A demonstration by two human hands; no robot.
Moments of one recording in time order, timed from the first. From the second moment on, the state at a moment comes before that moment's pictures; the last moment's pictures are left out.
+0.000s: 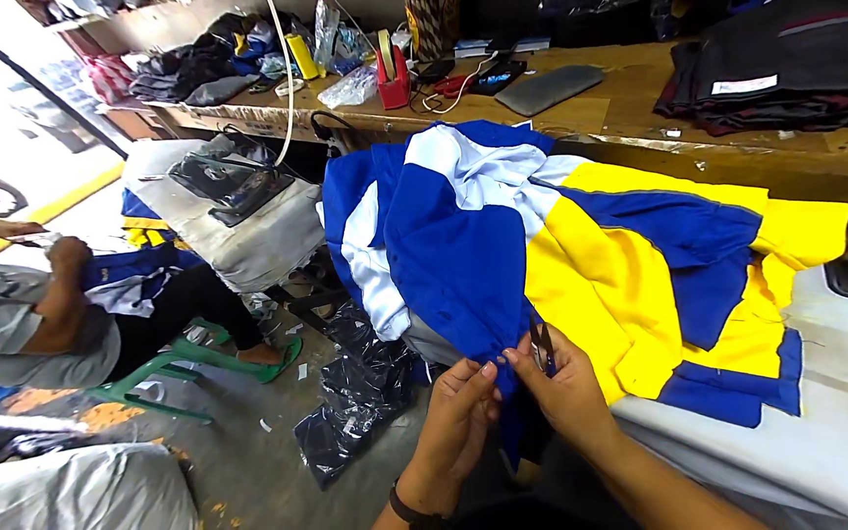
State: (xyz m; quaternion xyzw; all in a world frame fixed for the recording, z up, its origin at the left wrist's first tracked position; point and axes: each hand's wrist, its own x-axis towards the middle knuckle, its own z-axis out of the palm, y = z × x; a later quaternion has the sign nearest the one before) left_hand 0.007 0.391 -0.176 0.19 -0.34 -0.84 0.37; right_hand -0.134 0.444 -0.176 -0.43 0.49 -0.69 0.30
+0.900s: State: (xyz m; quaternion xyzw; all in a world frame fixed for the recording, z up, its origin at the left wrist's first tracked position) left_hand 0.010 0.393 -0.154 0.26 -0.31 -0.84 0.36; right_hand -0.196 0.473 -0.133 -0.70 0.61 -0.37 -0.10
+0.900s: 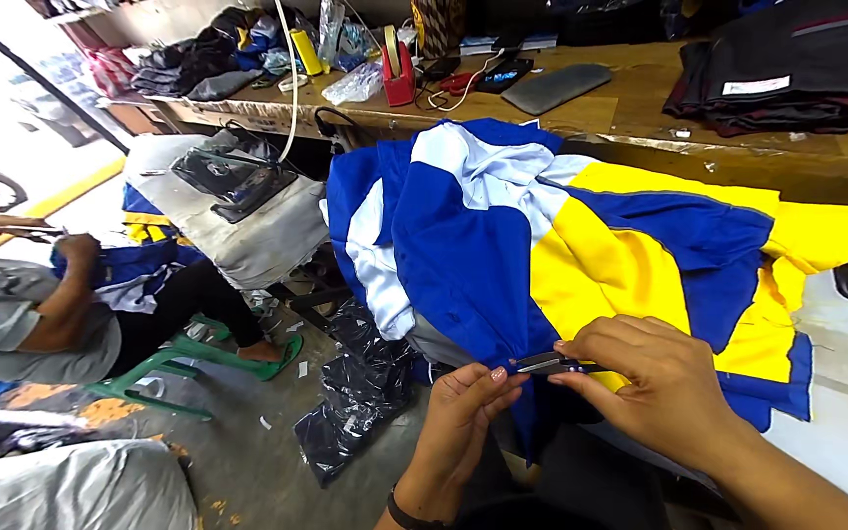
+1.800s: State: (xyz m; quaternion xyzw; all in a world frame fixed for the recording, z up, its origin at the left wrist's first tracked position) left_hand -0.002 0.400 -0.164 0.22 -0.29 -0.83 0.42; right_hand -0.199 0.471 -0.143 -0.64 0.64 -0.42 0.08
